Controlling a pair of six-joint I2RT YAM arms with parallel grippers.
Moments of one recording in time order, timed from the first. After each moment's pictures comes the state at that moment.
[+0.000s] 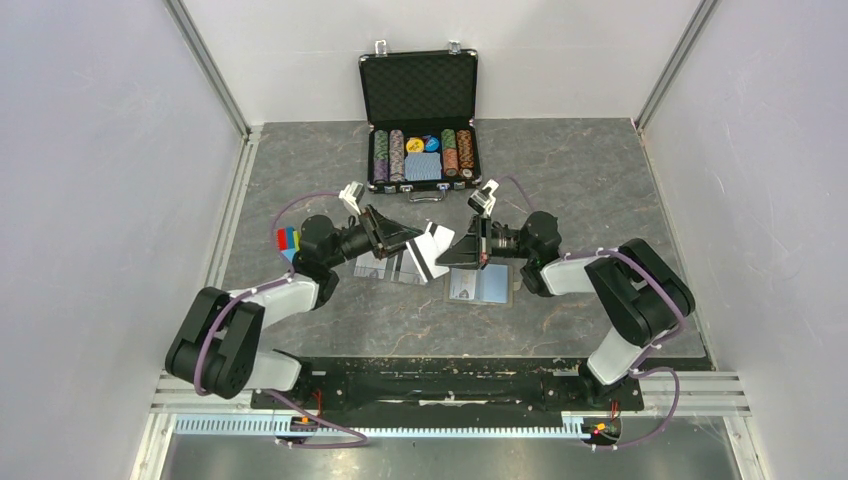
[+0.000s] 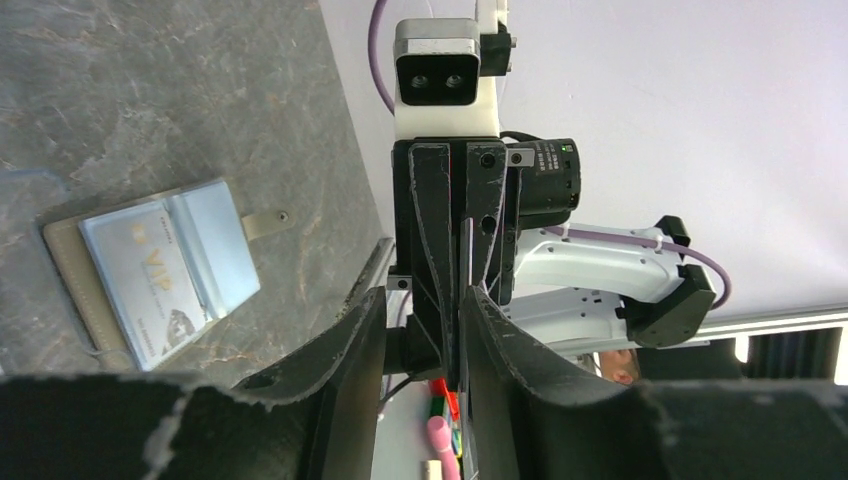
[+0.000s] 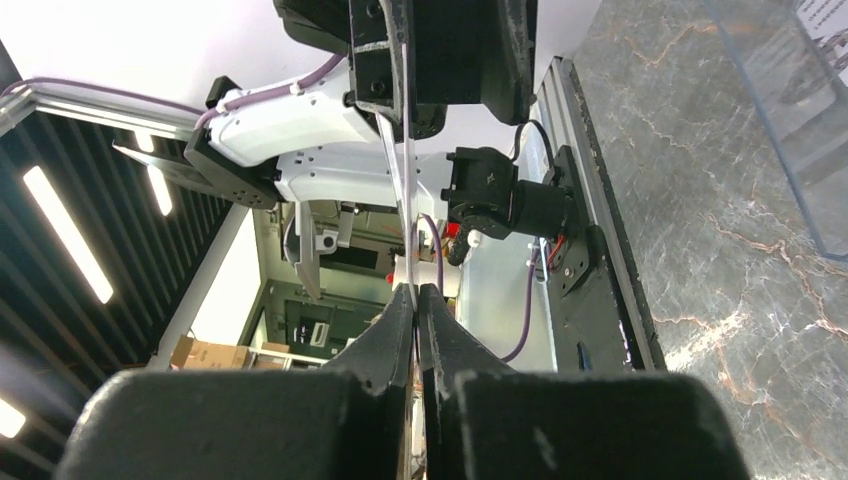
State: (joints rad) left arm -0.37 1.35 0.46 0.90 0.74 -1.28; right arm 0.50 1.67 0.58 1.26 -1.03 1.46
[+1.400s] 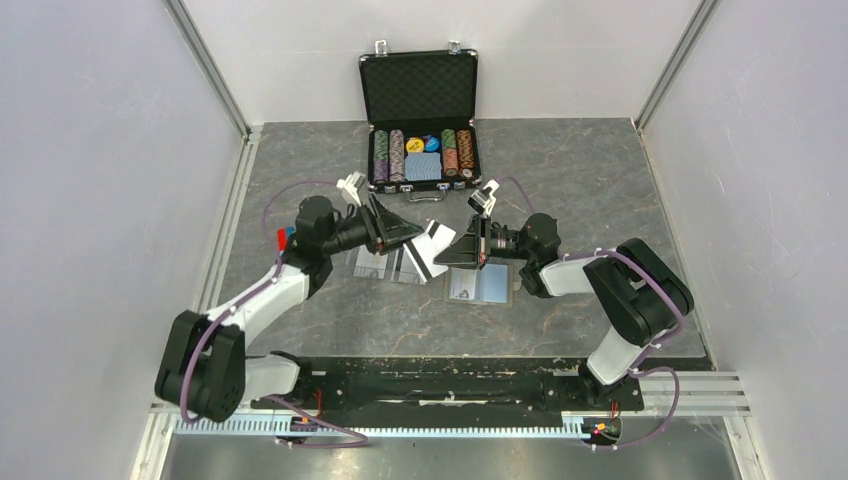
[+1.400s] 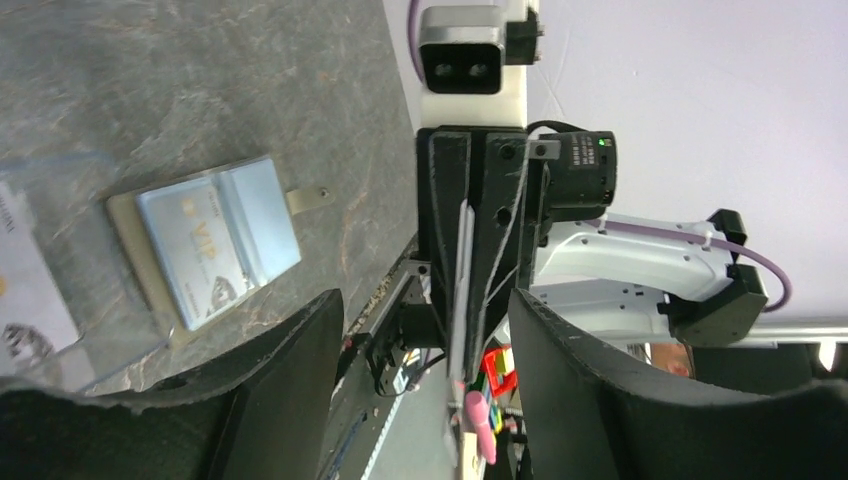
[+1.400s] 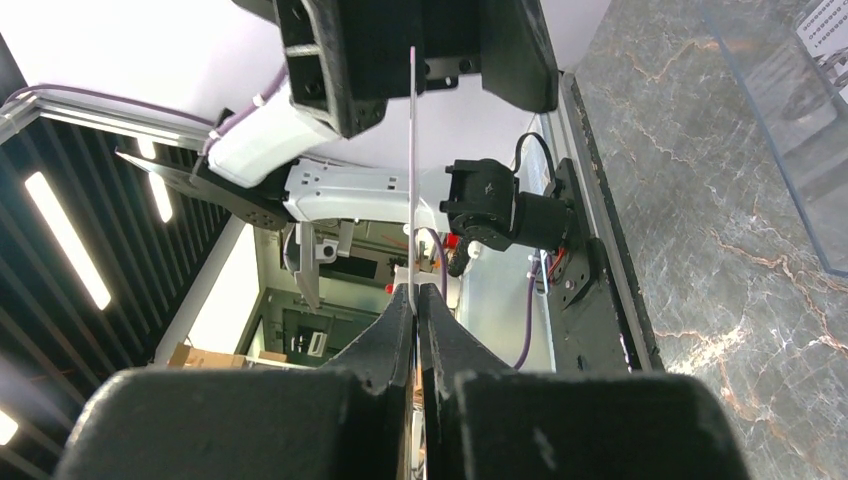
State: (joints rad) left arm -0.34 1.21 0.58 0.44 0.76 -1.09; right arm 0.51 1.68 0.57 1.30 -1.01 1.47
